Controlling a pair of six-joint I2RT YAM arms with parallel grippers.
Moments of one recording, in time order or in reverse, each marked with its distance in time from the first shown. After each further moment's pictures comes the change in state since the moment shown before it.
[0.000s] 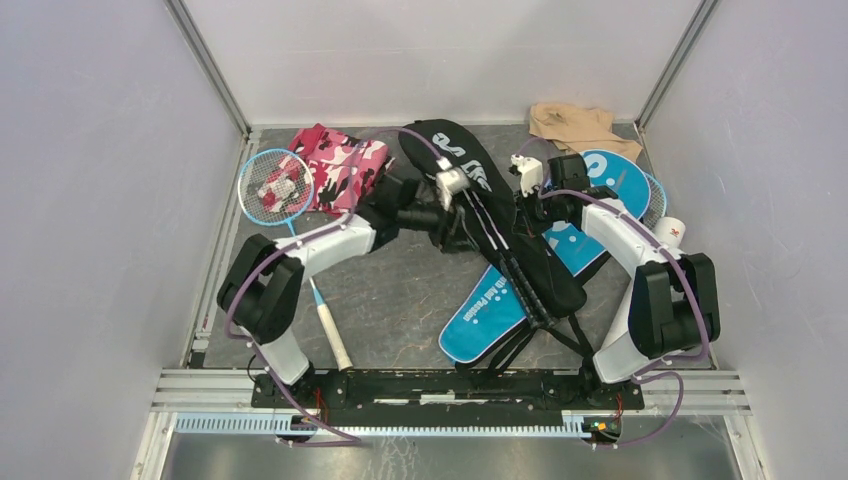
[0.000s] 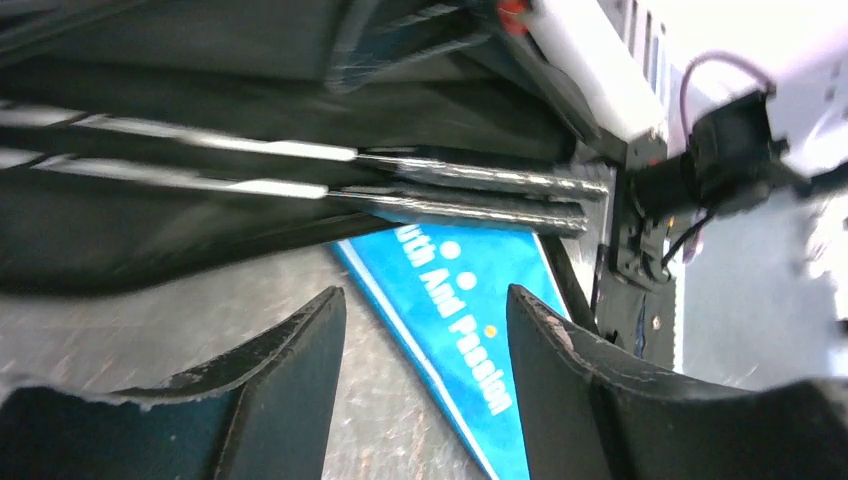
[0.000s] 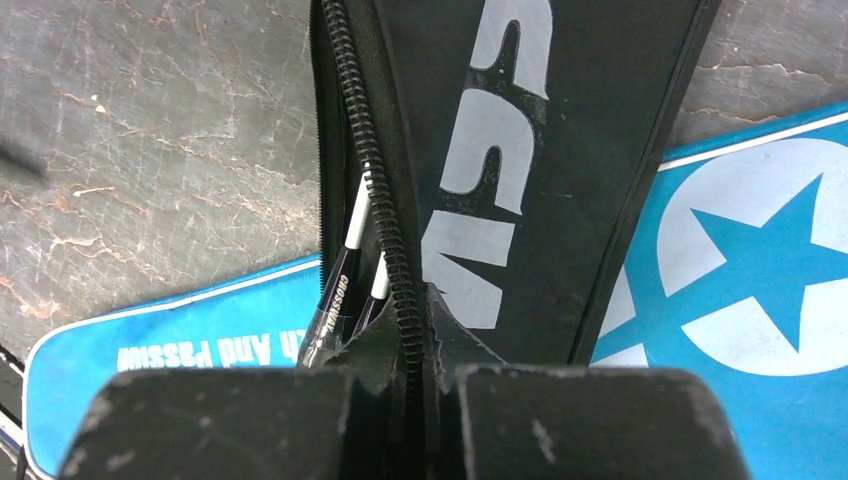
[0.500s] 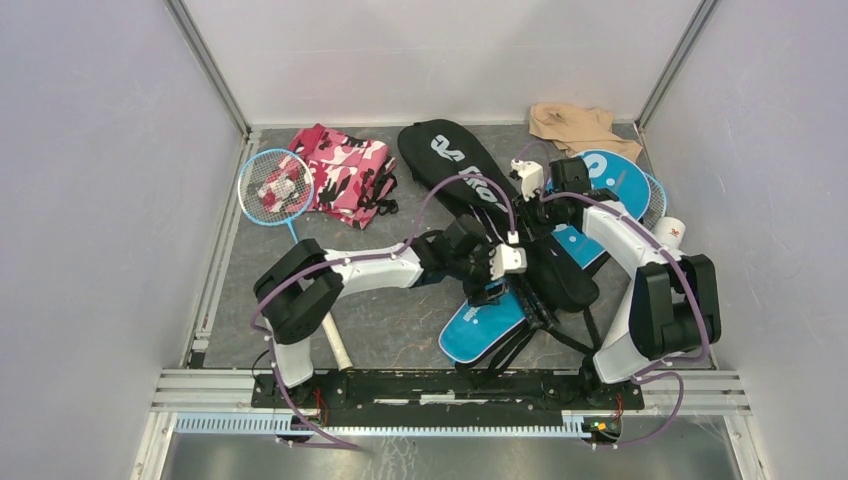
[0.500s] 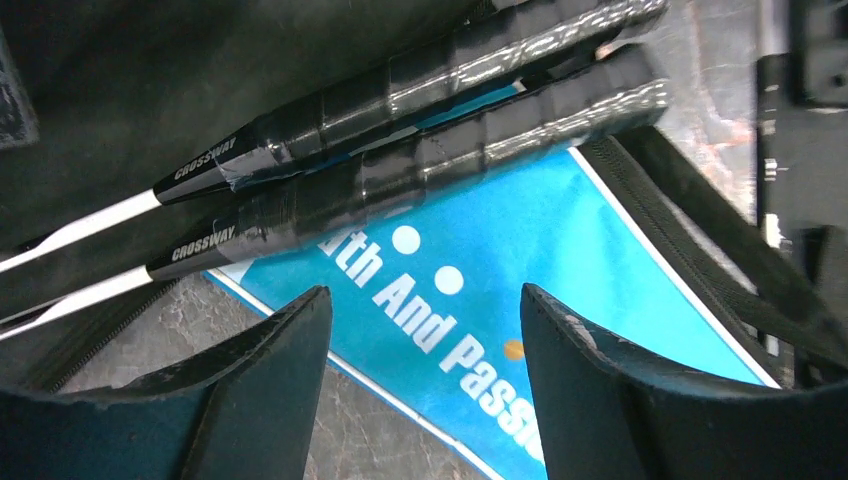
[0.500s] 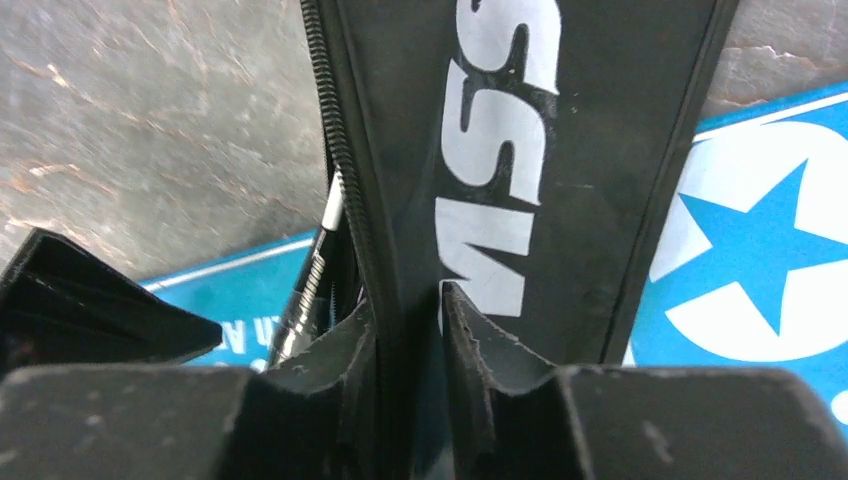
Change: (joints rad) left arm -0.388 0.094 0.042 -0.171 -0.316 0.578; right arm -0.010 -0.001 -0.011 -0.004 0.002 -0.037
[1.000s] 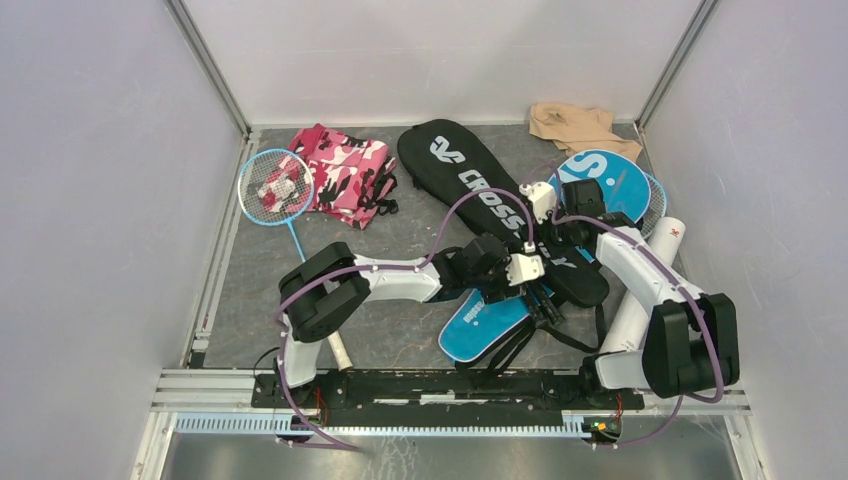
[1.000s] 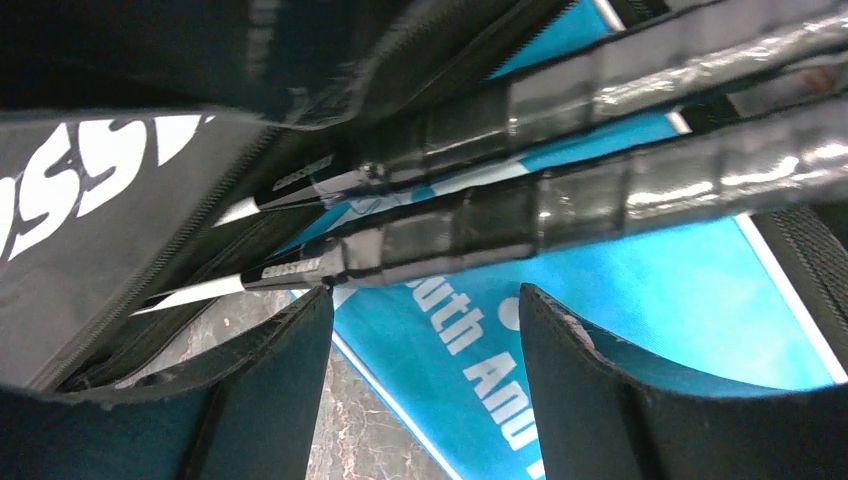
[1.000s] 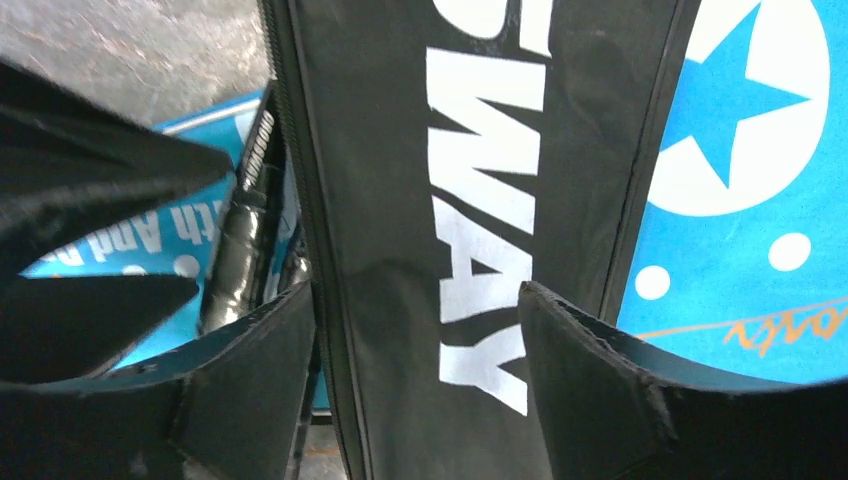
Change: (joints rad) left arm -0.119 0.123 0.016 0.185 -0.414 0.052; right arm -0.017 -0.192 -0.174 -0.045 0.151 -0.147
